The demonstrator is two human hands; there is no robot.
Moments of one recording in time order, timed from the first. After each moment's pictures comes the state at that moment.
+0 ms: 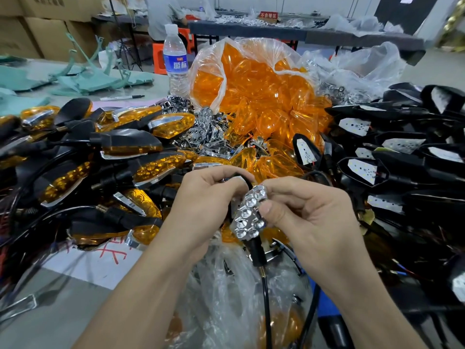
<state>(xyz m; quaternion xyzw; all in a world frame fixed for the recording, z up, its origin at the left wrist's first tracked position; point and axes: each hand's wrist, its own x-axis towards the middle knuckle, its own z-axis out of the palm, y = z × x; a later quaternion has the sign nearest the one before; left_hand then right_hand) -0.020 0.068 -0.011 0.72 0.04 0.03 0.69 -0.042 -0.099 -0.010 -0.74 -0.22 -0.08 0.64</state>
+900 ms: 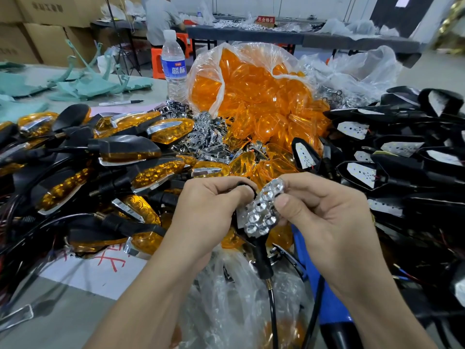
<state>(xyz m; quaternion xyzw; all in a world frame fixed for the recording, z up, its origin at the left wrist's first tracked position) -0.023 0.066 -0.013 0.73 0.04 0.04 0.68 -0.039 -0.105 -0.007 -0.73 -0.20 -0.10 0.64</state>
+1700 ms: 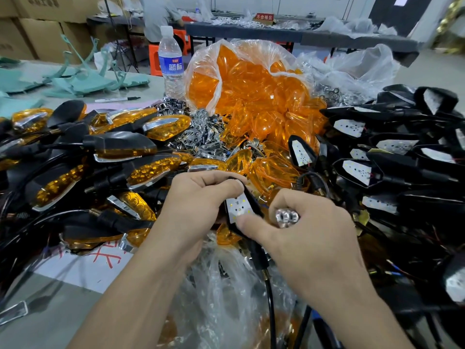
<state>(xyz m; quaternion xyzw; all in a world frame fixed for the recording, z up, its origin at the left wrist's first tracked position) -0.024 0.070 -0.007 0.69 0.06 0.02 0.72 -0.062 -0.089 0.003 -0.92 -0.02 -0.10 0.38</state>
